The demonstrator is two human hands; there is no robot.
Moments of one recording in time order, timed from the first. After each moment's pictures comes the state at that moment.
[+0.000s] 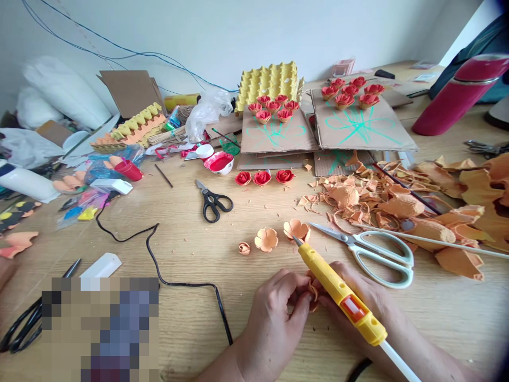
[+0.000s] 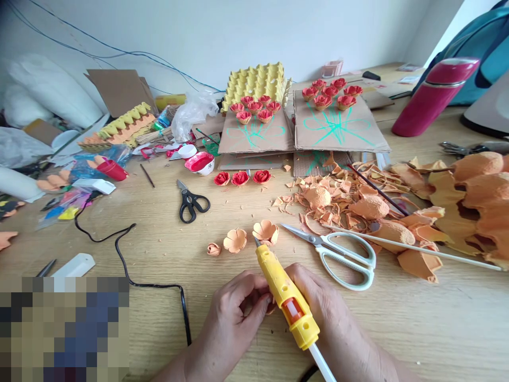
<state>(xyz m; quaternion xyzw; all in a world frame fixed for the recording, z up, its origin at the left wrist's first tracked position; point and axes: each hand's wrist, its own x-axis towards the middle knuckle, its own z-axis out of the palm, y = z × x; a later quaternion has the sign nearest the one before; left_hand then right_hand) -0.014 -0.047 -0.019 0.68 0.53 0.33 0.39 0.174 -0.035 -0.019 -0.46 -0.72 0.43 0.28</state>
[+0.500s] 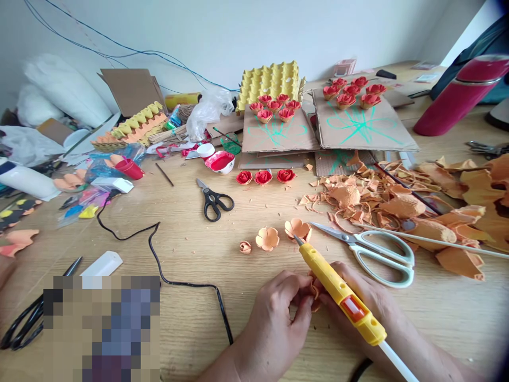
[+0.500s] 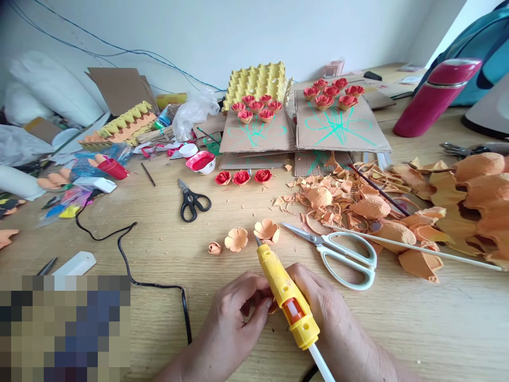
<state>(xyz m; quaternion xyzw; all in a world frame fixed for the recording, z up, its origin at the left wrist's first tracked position) -0.017 -0.051 -0.017 0.69 0.52 0.32 0.40 0.176 -0.035 -0.018 -0.47 -0.74 0.41 0.26</state>
